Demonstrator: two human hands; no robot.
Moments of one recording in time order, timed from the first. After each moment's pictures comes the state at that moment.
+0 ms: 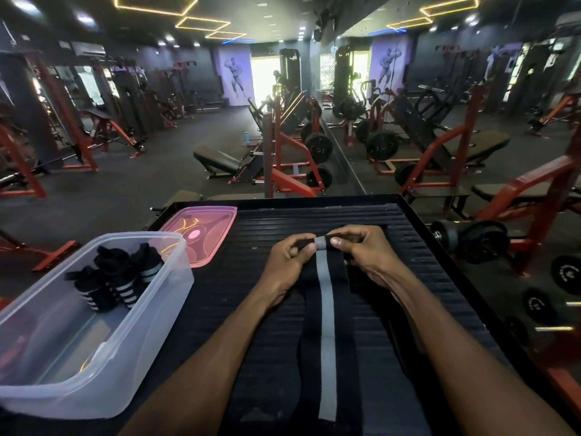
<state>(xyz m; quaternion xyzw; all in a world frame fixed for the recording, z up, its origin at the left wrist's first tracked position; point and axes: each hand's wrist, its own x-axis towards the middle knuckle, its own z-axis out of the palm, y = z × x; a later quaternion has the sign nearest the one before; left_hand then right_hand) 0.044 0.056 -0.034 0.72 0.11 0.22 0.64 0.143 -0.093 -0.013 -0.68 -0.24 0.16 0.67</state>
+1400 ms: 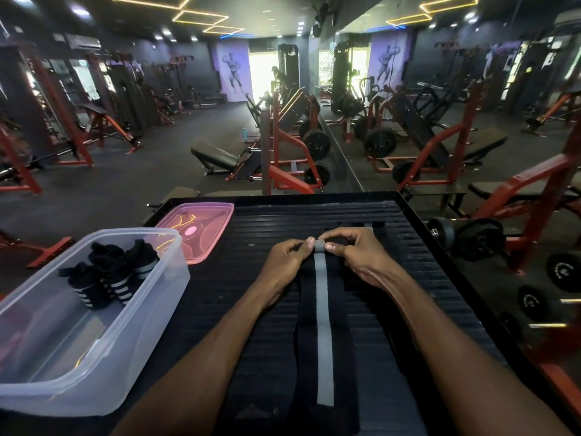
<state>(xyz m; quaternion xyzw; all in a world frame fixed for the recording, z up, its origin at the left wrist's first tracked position) 0.043 0.058 -0.039 0.75 0.14 0.18 0.62 0.147 -0.089 -0.025 -0.70 -0.29 0.15 0.63</state>
